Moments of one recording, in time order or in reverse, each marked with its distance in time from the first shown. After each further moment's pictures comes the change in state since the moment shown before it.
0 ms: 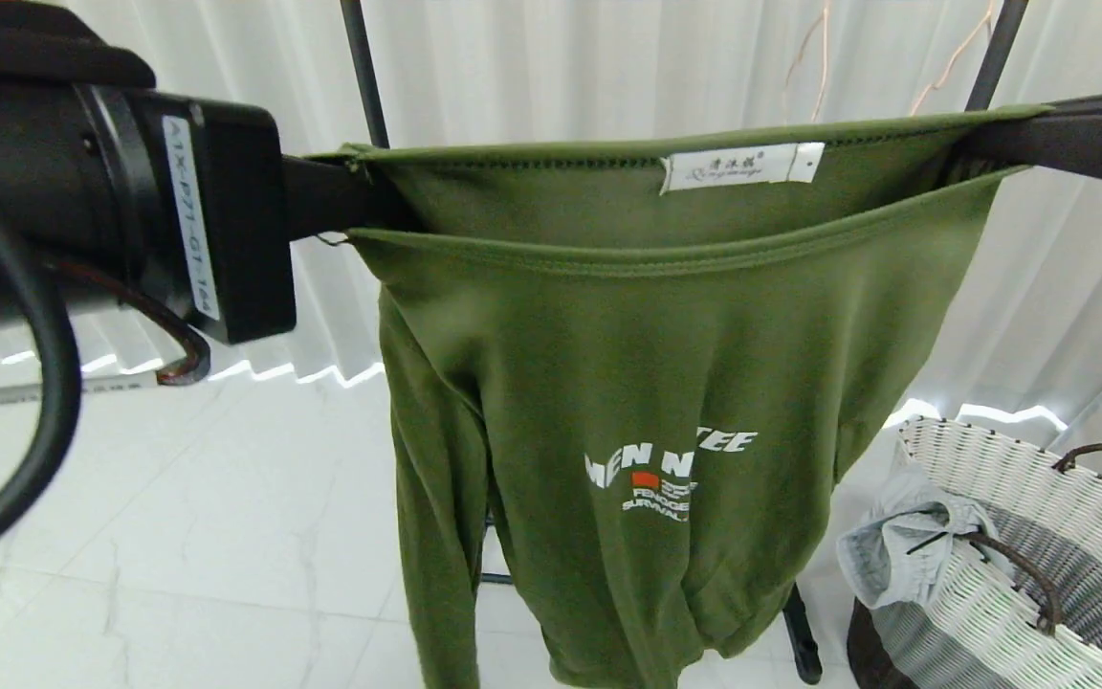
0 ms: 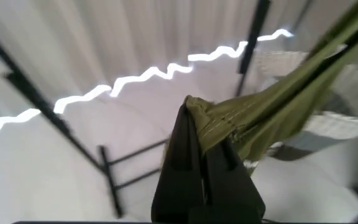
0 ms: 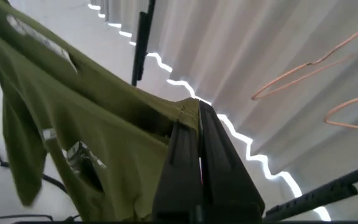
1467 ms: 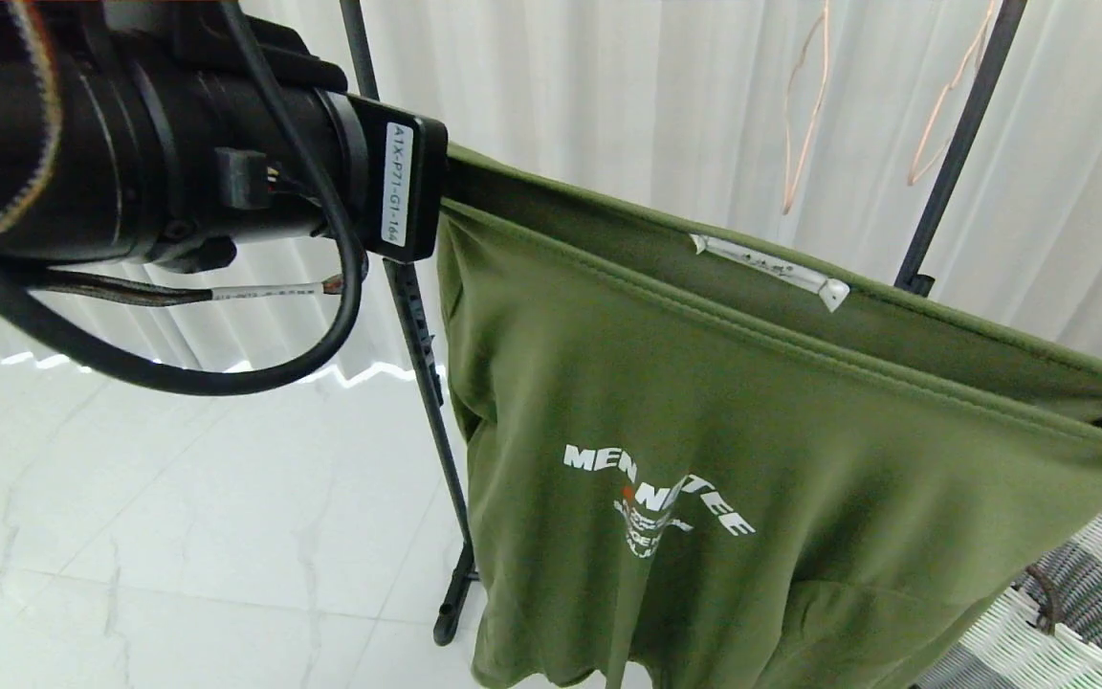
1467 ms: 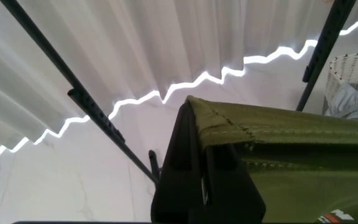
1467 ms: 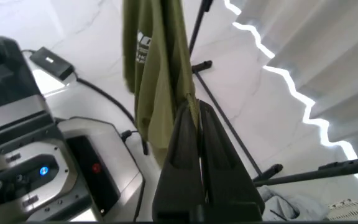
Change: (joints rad) left arm 0.123 0.177 -0.096 -0.096 0.061 0.126; right arm 0.014 -0.207 0.141 0.367 0.193 0.009
